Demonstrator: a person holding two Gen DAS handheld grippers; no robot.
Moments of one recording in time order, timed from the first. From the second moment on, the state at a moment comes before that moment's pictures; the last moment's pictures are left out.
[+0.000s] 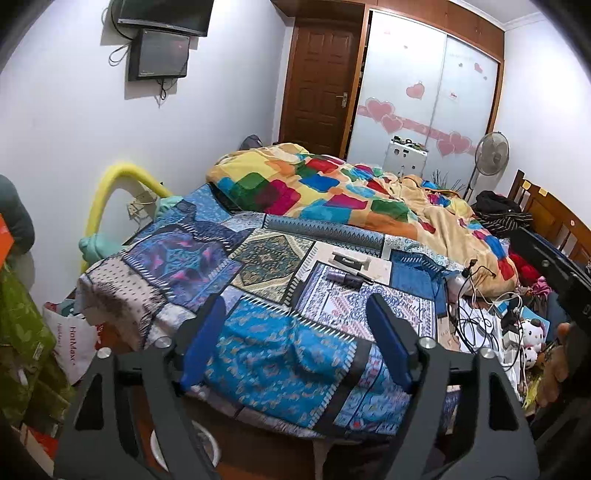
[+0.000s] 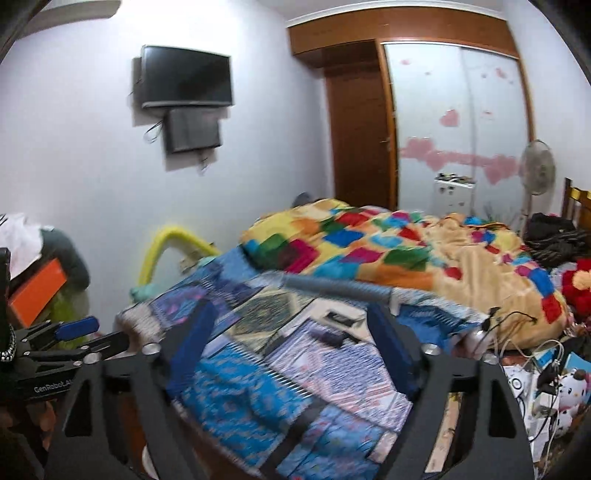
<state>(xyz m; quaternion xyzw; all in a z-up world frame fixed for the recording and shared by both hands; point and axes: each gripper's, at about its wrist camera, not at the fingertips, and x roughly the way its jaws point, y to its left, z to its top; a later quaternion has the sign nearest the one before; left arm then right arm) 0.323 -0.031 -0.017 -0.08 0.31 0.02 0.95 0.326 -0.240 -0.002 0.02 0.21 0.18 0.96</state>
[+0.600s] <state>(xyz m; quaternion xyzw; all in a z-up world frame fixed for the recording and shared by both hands) 0.505 -0.091 -0.107 -0.07 0.38 -0.01 0.92 0.427 -0.295 -0.080 -0.02 0.28 0.10 0.96</state>
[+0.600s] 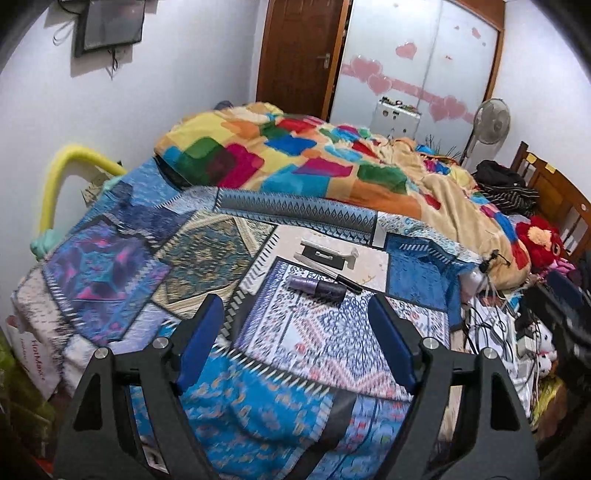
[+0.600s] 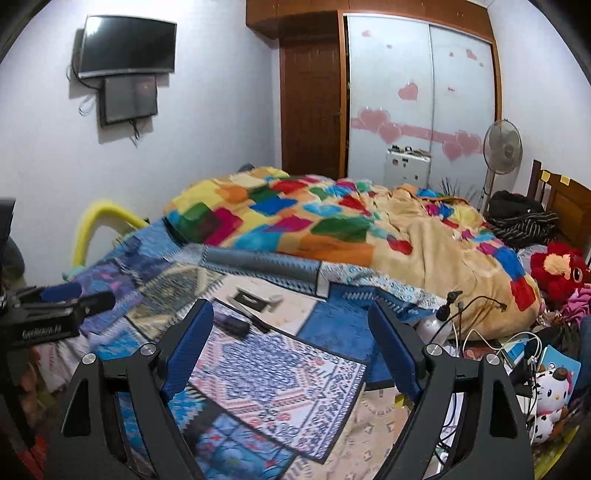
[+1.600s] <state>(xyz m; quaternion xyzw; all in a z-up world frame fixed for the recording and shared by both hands) 0.639 -0.129 -0.262 -0.12 0.45 0.07 0.88 0.555 -0.285 -0.213 -0.05 0.40 0.16 0.90</state>
